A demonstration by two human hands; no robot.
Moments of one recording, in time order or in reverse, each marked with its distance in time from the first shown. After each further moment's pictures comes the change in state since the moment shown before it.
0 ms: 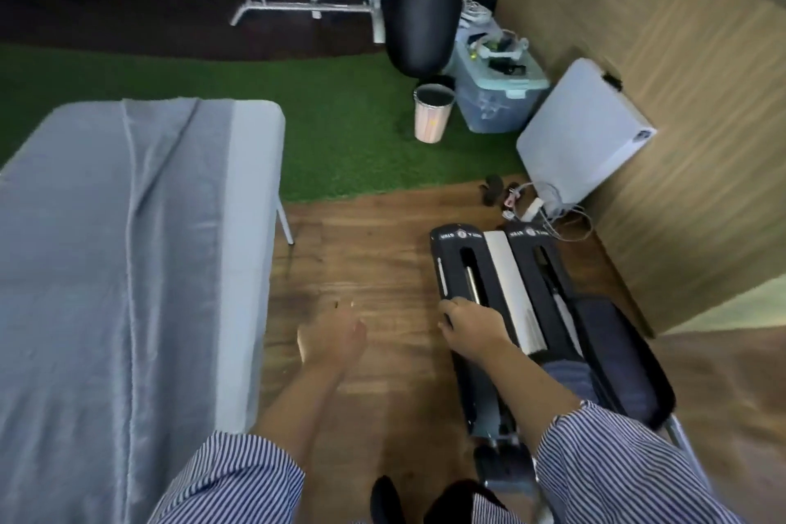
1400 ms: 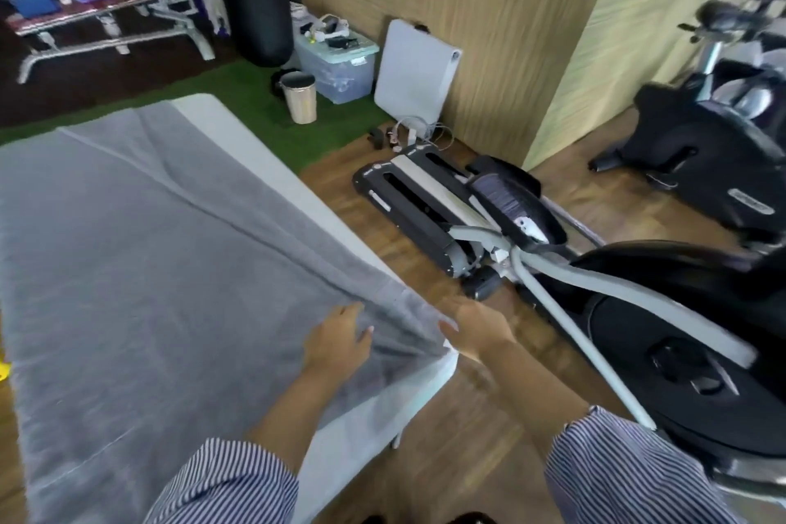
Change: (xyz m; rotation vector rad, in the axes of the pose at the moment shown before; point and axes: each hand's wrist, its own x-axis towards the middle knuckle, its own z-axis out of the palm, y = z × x) left_hand -0.270 -0.370 -0.077 -0.040 -0.217 0.676; right_hand -0.358 -0.438 0.113 0.284 0.122 0.608
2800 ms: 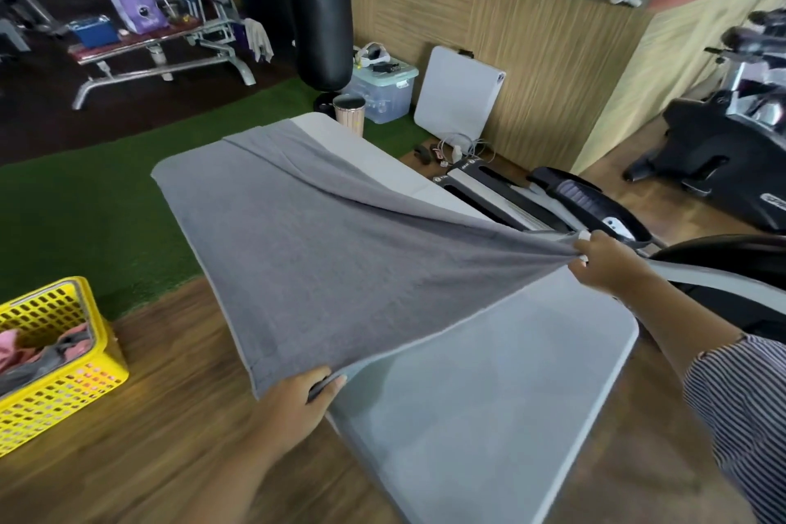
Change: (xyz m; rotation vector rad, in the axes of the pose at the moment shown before) left_hand -0.129 -0.416 -0.213 -0.089 -0.089 0.174; right_hand -0.002 -0.233 -0.030 -0.171 0.307 0.207
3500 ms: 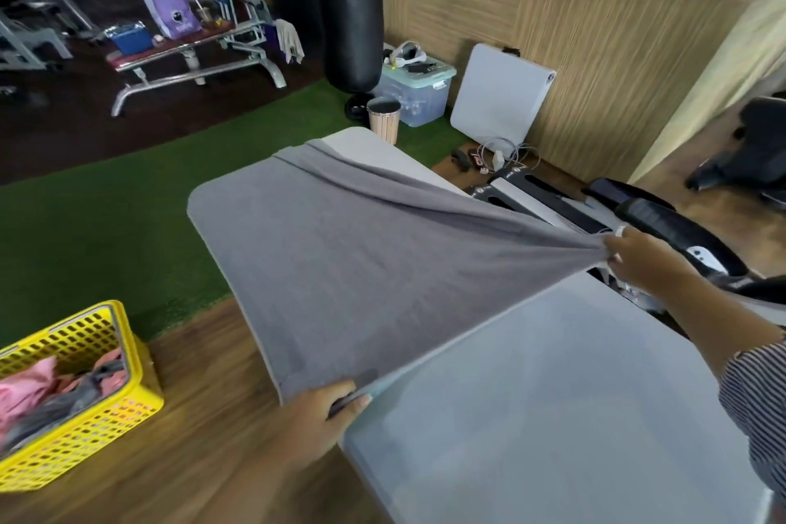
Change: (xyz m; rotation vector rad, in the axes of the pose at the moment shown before) left_hand 0.116 -0.078 -0.077 -0.005 -0.097 0.051; right_hand 0.168 -0.076 0.020 -0.078 0.069 -0.123
